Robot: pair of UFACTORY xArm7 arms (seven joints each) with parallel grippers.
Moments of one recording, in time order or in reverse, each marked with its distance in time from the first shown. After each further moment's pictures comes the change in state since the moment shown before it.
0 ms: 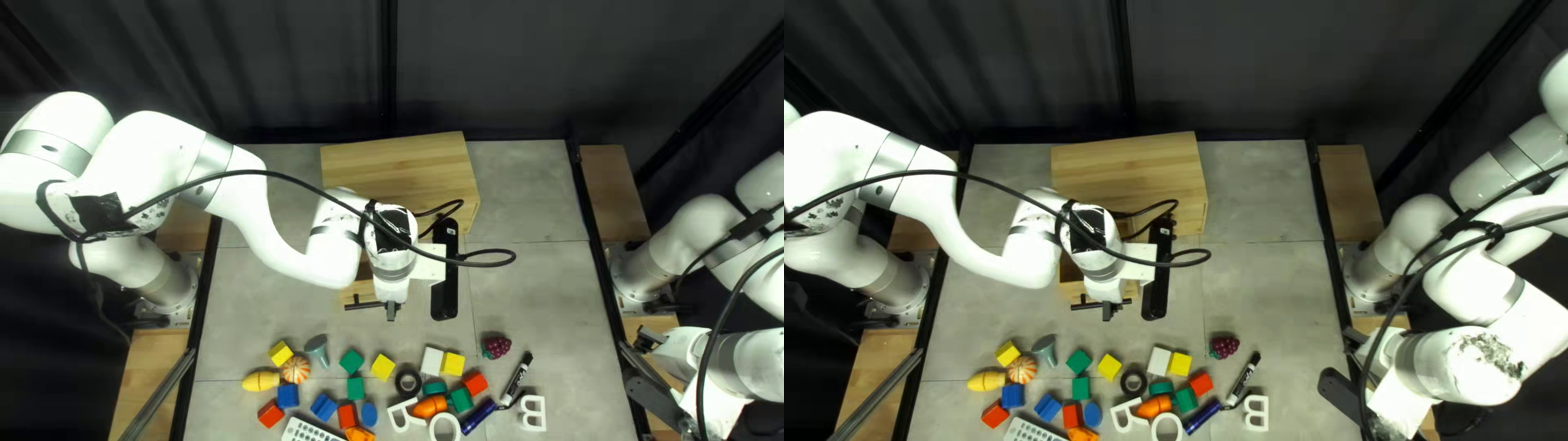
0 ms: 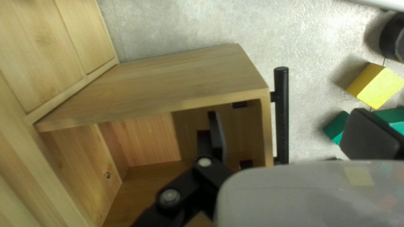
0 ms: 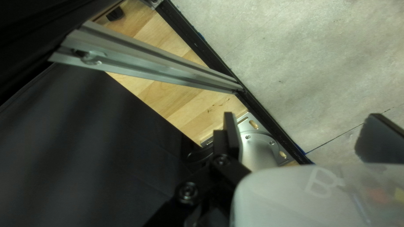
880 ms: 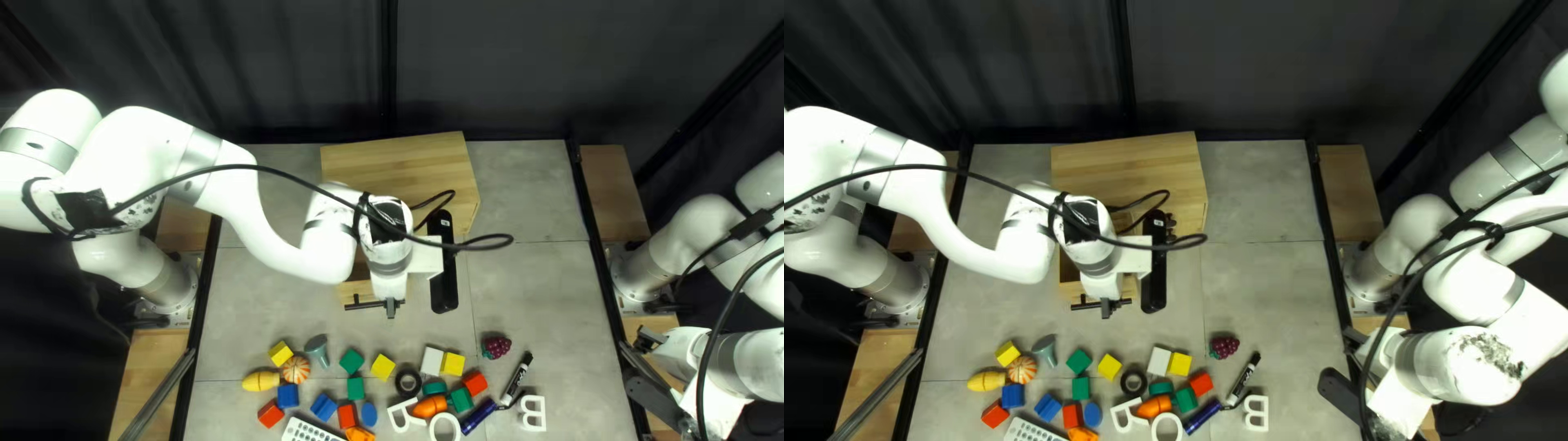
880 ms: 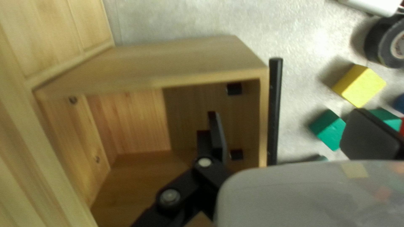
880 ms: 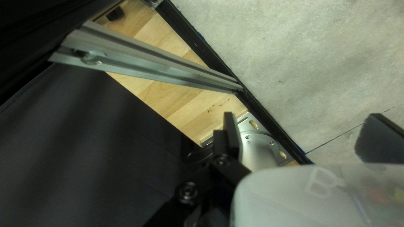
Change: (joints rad) left arm -0.002 -0.029 0.007 -0.029 0.016 -0.013 -0.040; right arm 0.000 0.000 0.000 0.000 0.000 0.000 0.000
